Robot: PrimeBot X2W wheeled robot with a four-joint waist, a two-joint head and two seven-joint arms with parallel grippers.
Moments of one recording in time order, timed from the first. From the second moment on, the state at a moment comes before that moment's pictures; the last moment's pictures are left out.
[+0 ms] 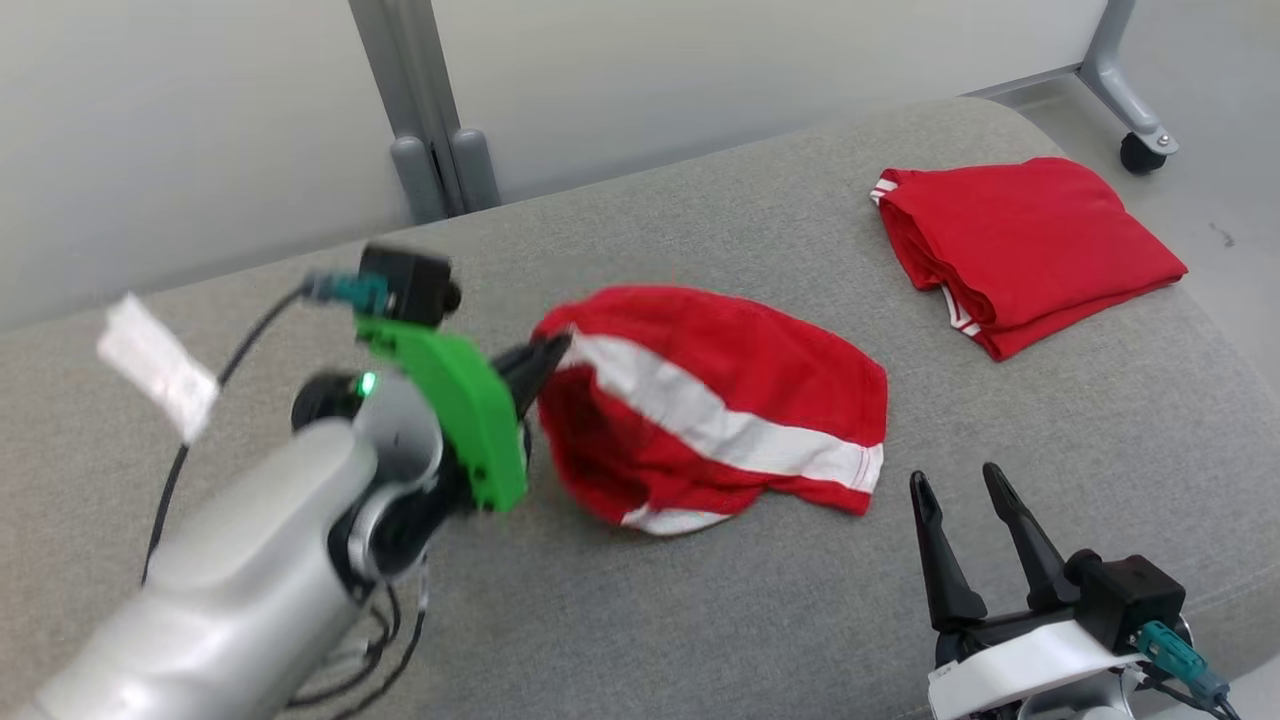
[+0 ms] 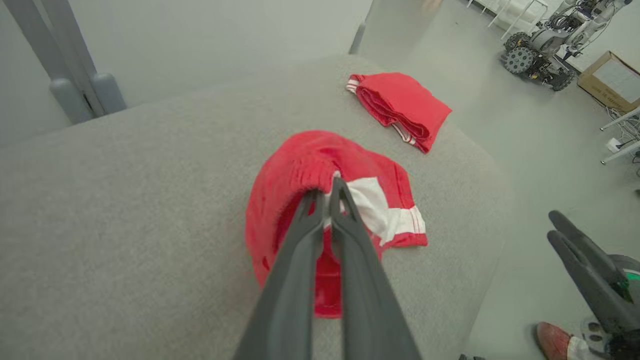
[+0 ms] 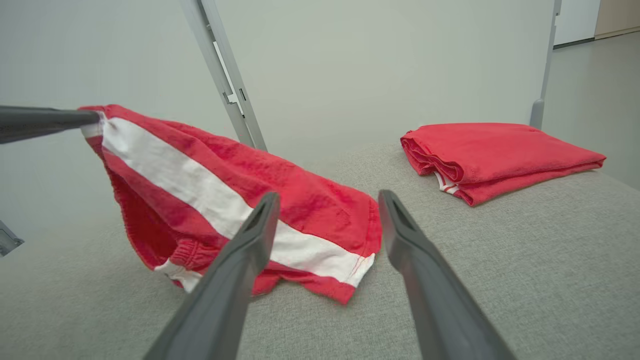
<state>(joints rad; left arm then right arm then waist) -0.83 0.44 -1.05 0.31 -1.28 0.05 0.19 0.06 -0.05 0.11 0.09 0.25 0.13 -0.26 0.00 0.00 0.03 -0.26</state>
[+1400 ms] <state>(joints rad) -0.53 0.53 -1.05 0.37 -1.16 -0.03 -0.23 -0.33 -0.53 0.66 0.41 1.01 0.13 -0.09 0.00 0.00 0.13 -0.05</state>
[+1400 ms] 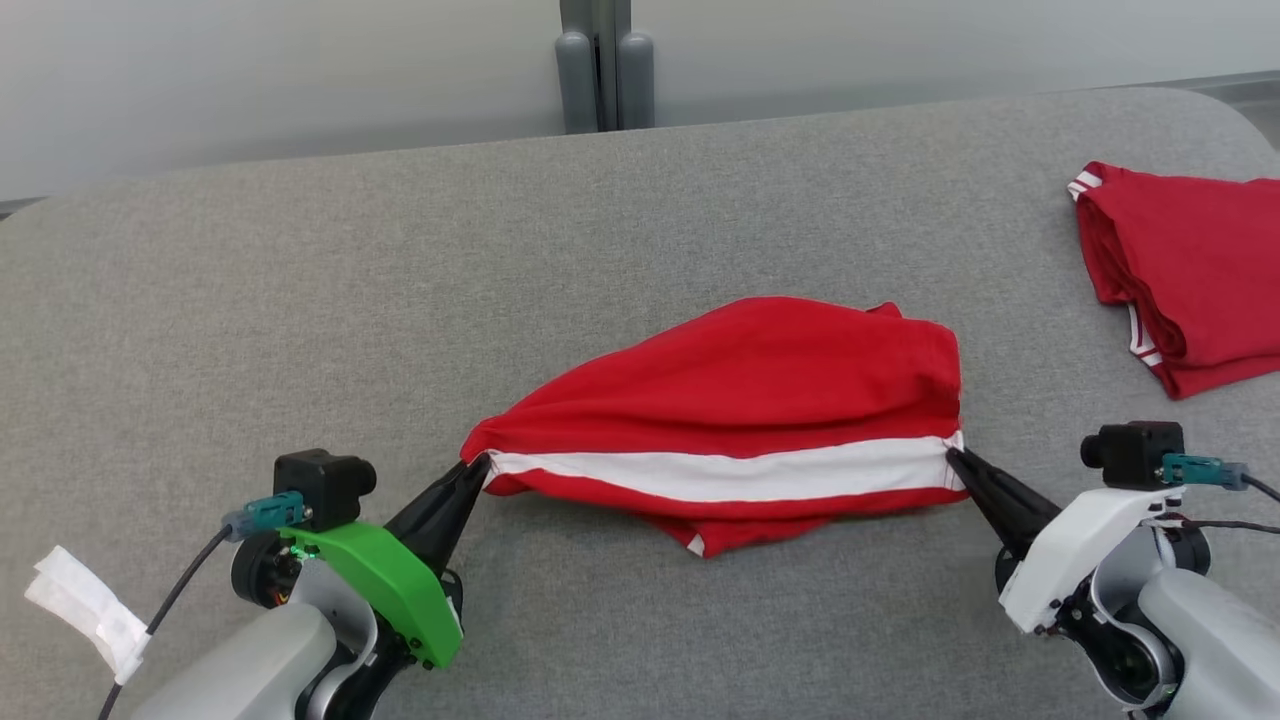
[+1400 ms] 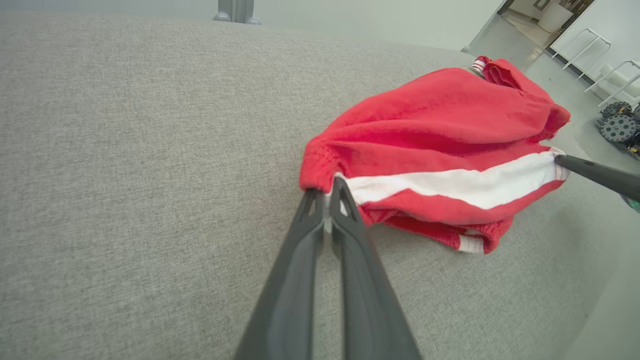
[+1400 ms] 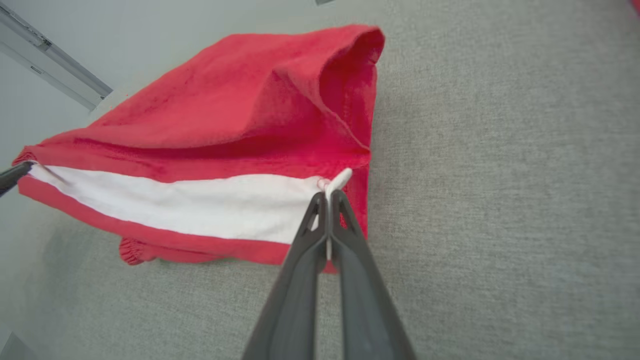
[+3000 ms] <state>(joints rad) -0.97 0.58 -1.04 0.07 -0.77 -0.13 -0.26 -0.56 -0.66 0.26 0.08 0.86 0.13 -0.26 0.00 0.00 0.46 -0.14</state>
